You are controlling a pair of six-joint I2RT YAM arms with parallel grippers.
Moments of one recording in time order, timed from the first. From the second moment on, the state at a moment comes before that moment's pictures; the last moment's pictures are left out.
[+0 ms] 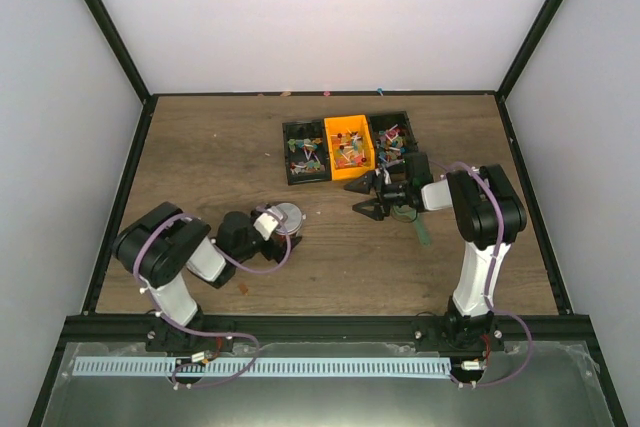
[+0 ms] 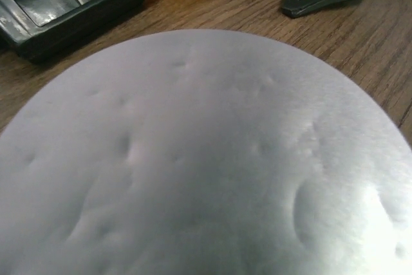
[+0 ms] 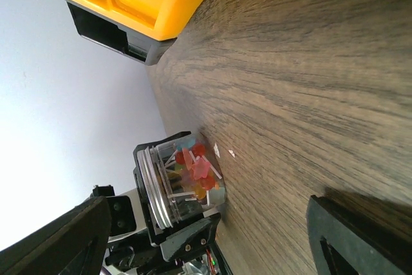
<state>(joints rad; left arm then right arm) -0.52 1.72 0.19 1.06 0.32 0.09 0.21 1.95 0.83 0.30 -1.08 0.96</state>
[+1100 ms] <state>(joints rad) -0.54 1.79 0.35 0.87 0.55 0.27 0.29 1.86 0.81 0.12 -0.92 0.77</state>
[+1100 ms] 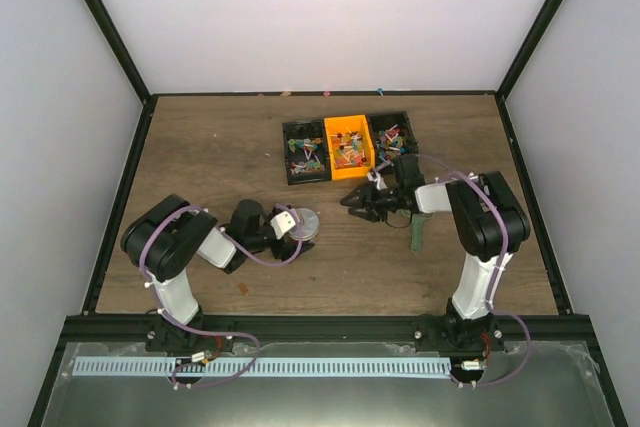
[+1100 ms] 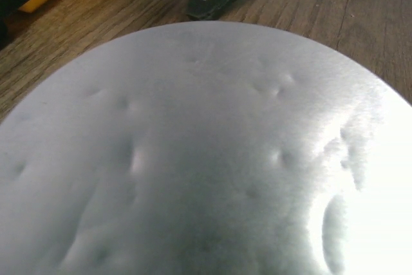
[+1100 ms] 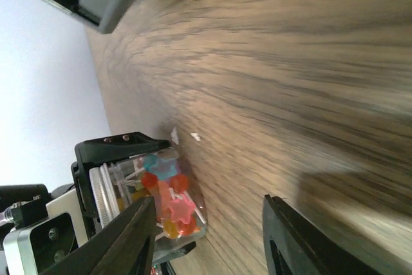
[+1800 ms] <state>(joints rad) -0.57 1.79 0.35 0.88 0.53 0.28 0.47 1.82 1.02 -0.11 -0.76 0.57</state>
